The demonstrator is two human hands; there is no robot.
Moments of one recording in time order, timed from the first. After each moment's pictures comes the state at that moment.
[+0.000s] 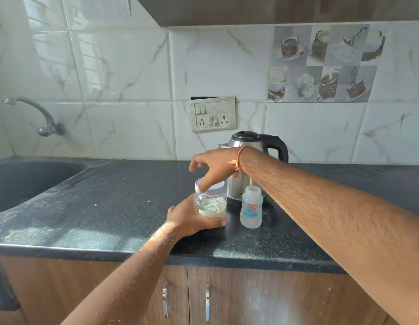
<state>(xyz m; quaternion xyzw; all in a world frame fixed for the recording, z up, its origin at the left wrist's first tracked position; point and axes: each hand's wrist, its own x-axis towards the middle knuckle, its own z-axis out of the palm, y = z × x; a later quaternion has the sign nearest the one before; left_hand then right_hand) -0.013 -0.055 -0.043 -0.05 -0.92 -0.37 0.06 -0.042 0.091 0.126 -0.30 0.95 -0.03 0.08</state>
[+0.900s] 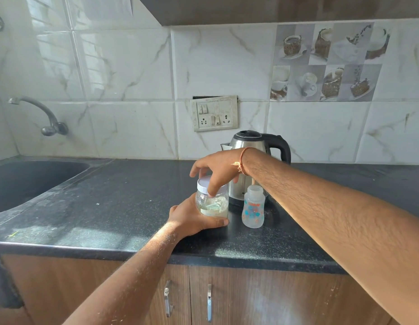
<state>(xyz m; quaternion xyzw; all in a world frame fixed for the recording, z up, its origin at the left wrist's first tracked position) -0.019 -0.058 -0.050 -0.04 -0.92 -0.37 0.07 -0.049 0.091 0.119 -0.31 0.94 0.00 0.11</state>
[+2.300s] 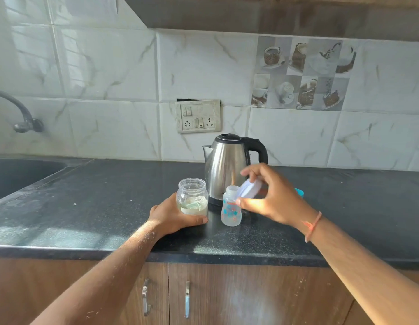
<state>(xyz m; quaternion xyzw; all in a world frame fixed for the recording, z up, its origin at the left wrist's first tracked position) -0.017 -0.057 -0.049 -0.04 -0.92 -0.38 0.08 0.023 0.242 0.039 -0.26 0.86 -0.39 -0.18</state>
